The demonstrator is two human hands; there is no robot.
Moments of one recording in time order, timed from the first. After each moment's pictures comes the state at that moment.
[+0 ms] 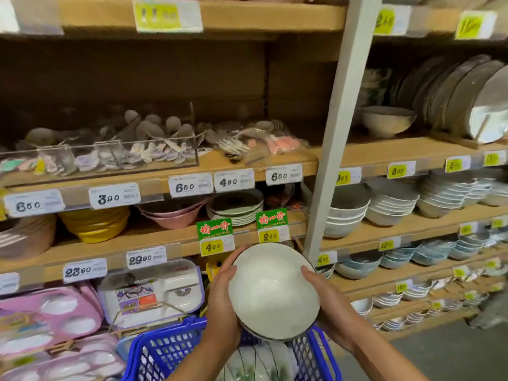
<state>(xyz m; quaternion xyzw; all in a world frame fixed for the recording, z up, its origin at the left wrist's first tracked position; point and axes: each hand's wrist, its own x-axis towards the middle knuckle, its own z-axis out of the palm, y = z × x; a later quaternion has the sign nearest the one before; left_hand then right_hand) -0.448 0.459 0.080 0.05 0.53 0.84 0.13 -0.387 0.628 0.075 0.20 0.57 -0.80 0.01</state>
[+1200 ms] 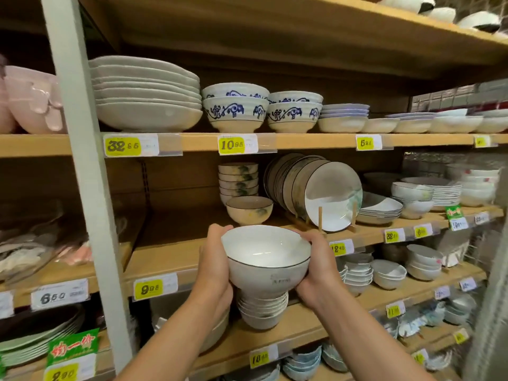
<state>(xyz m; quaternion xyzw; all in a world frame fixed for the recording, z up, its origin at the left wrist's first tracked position) -0.425 0.871 0.263 0.11 0.55 0.82 0.09 -0.367 1.003 0.256 0.17 0.43 -0.86 -0.23</state>
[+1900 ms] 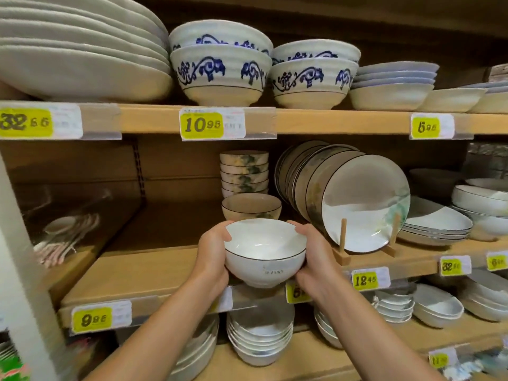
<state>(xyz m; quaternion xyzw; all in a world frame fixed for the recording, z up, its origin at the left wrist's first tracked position) -0.547 0.962 0.248 0.02 0.56 0.82 0.08 -0.496 1.107 0.239 0.16 0.47 -0.85 -0.16</state>
